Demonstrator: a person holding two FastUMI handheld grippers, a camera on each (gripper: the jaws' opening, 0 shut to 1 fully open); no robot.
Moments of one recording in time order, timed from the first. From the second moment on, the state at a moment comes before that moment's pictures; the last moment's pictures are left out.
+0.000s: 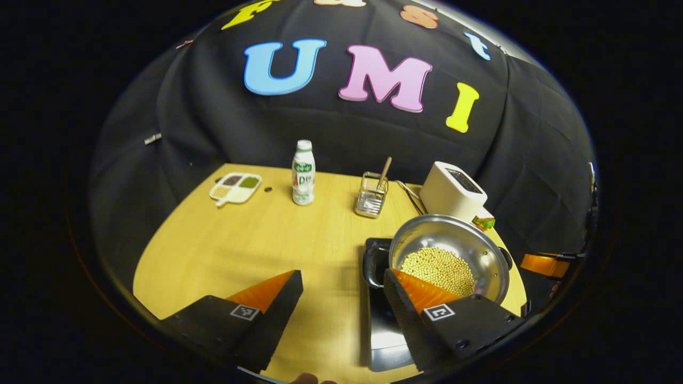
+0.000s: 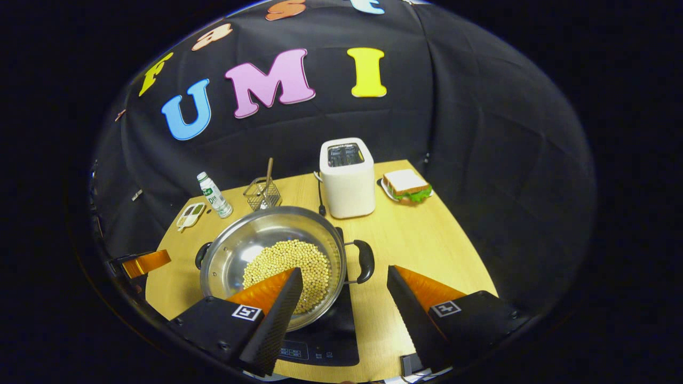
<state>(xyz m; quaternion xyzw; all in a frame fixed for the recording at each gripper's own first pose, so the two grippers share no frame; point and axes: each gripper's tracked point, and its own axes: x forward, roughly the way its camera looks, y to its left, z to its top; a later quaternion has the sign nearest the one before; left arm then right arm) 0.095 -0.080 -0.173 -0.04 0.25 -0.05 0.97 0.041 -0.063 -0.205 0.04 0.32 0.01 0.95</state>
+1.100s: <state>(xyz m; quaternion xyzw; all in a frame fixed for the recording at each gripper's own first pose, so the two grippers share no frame) -0.074 -0.070 -0.005 0.05 -0.03 -0.01 1.00 -0.083 -0.055 -0.020 0.02 0.02 -0.04 1.00</state>
